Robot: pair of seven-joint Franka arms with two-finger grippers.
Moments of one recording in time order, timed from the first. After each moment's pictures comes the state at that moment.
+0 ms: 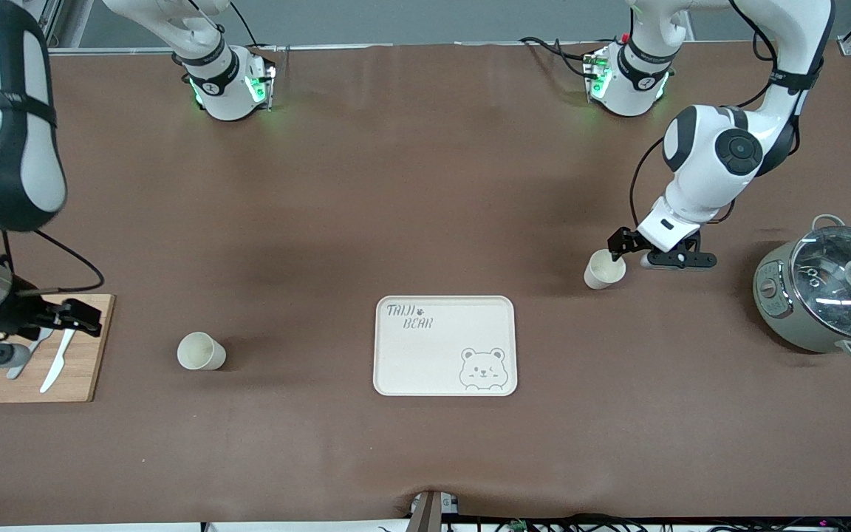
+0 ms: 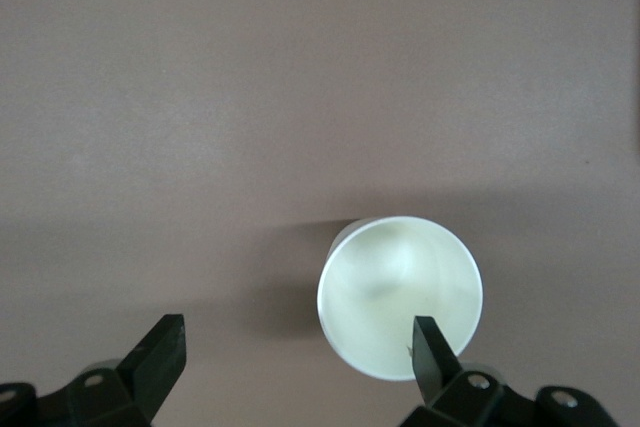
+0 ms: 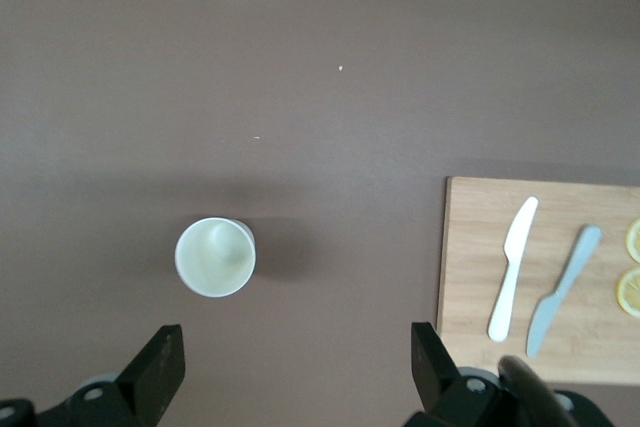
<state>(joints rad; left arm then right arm) -0.03 0.11 -0.16 -2.43 -0.05 2.66 -0.10 0.00 0.43 -0.06 -1.42 -0.02 1.95 -0.13</state>
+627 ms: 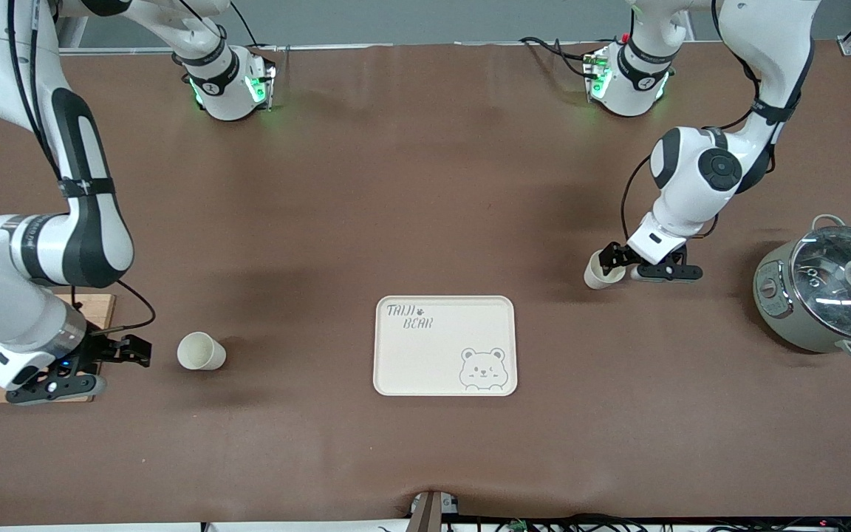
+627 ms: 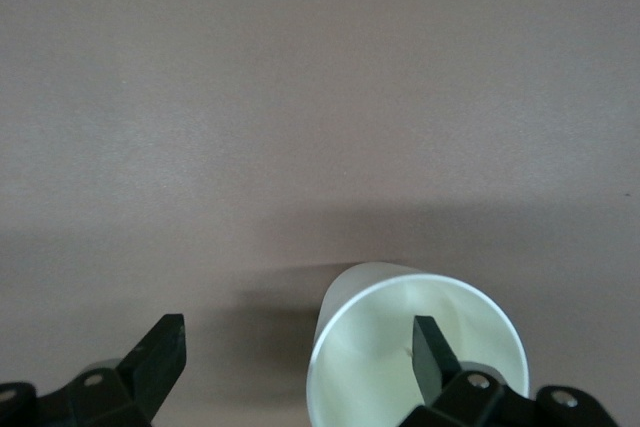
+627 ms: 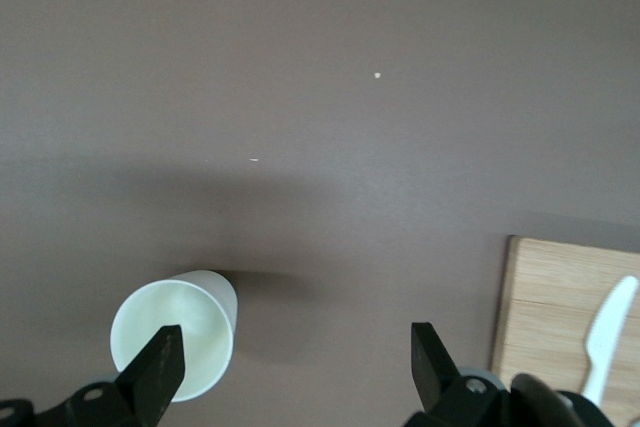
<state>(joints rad) -0.03 0.25 -0.16 -2.42 -0.05 2.85 -0.10 0.00 0.57 -0.04 -1.52 -0.01 2.23 -0.19</state>
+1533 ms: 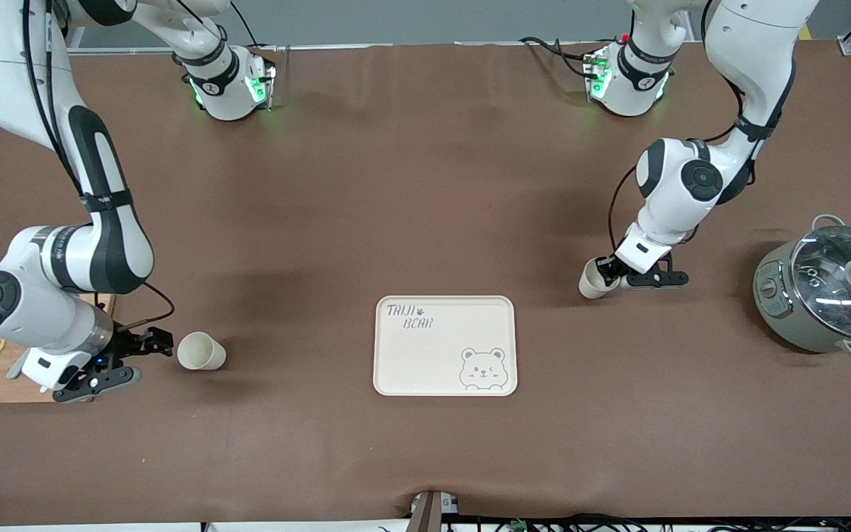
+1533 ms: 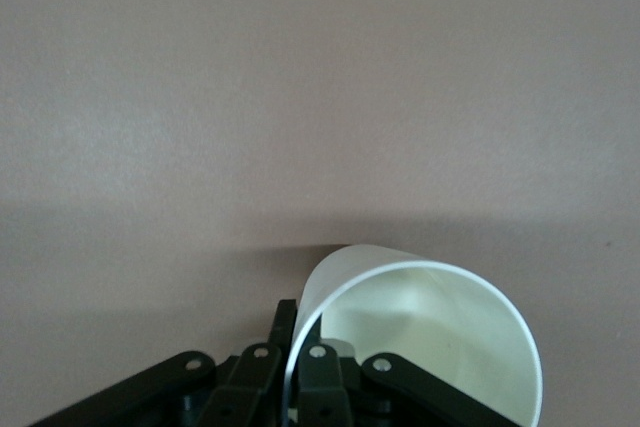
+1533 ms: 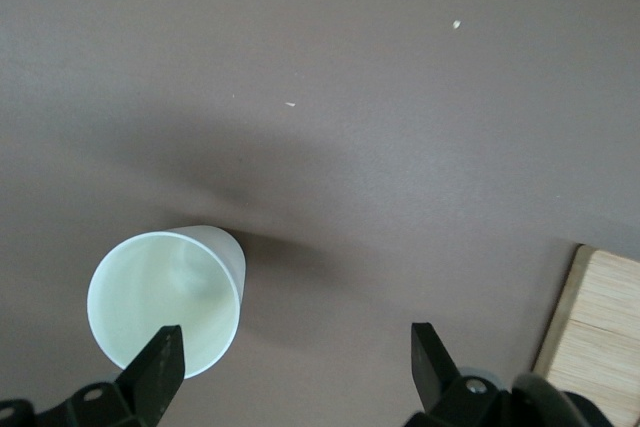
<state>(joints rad) -0.06 0.32 -0.17 -2.38 -0.07 2.90 -0.21 0.00 0.61 -0.03 -1.57 0.00 2.24 -0.34</state>
